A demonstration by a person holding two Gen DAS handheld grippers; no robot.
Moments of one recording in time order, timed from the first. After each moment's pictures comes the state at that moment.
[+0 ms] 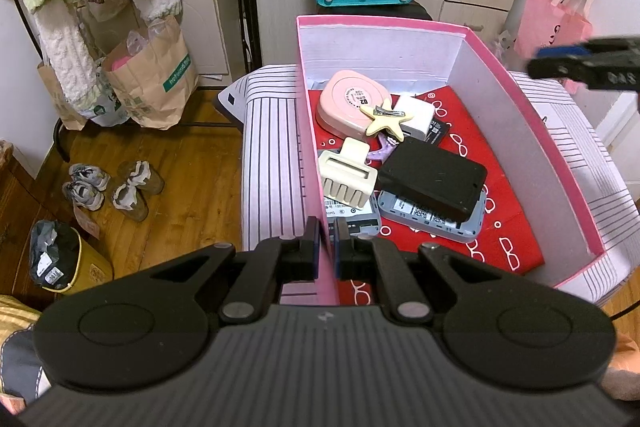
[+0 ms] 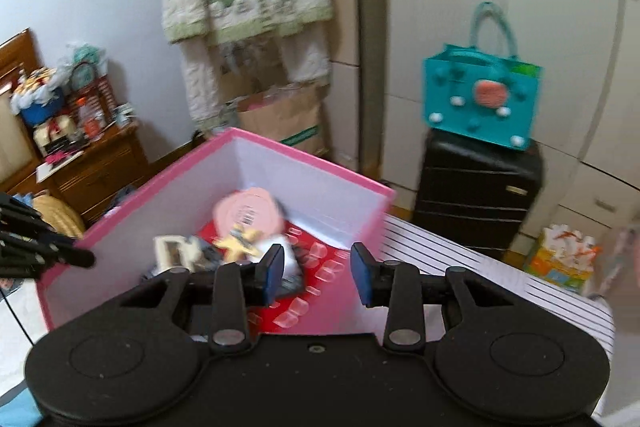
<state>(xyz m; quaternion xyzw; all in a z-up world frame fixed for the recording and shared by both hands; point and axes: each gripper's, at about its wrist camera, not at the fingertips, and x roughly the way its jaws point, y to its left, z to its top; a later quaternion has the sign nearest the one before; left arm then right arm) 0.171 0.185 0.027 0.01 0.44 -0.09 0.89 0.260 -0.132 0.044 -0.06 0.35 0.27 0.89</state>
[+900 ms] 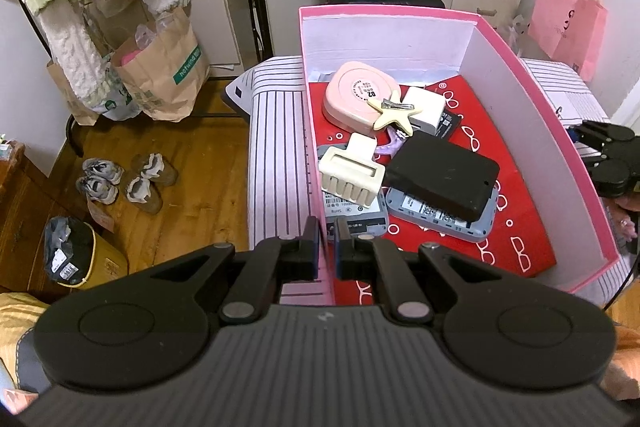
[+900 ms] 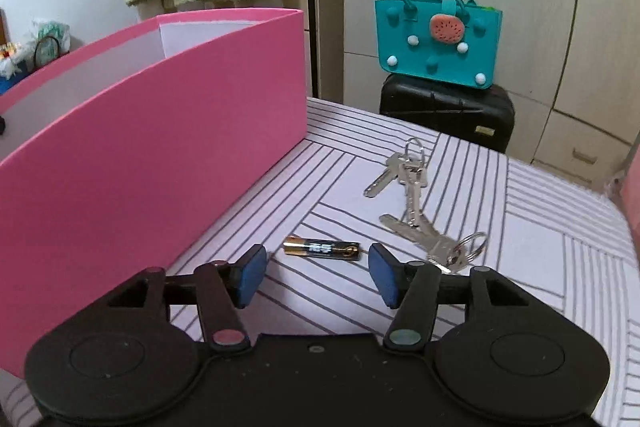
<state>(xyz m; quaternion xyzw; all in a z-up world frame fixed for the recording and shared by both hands) 0.181 0.174 0.028 0.03 0.46 -0.07 0.88 0.251 -0.173 -0.094 -0.07 0.35 0.24 0.90</state>
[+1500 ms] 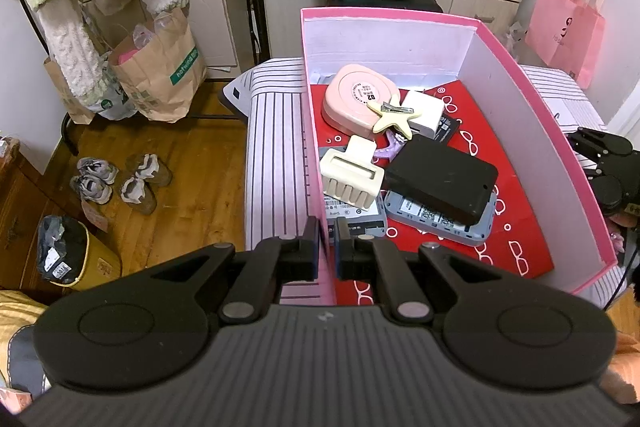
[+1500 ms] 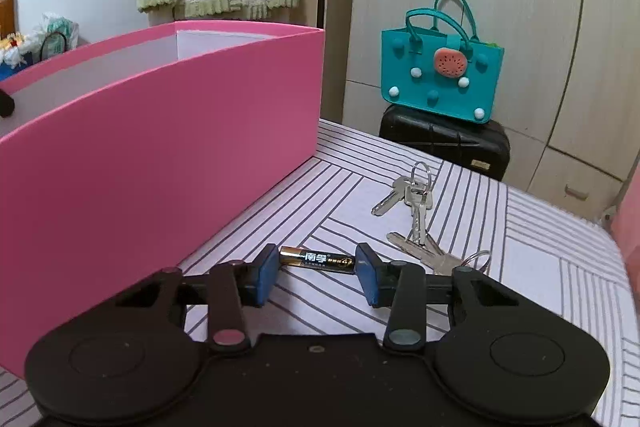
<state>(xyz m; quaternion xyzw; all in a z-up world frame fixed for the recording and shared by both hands) 0.182 0.175 0.028 0.02 0.46 -0.07 0.88 0.230 -0.157 -0.095 -0.11 0.29 0.23 0.92</state>
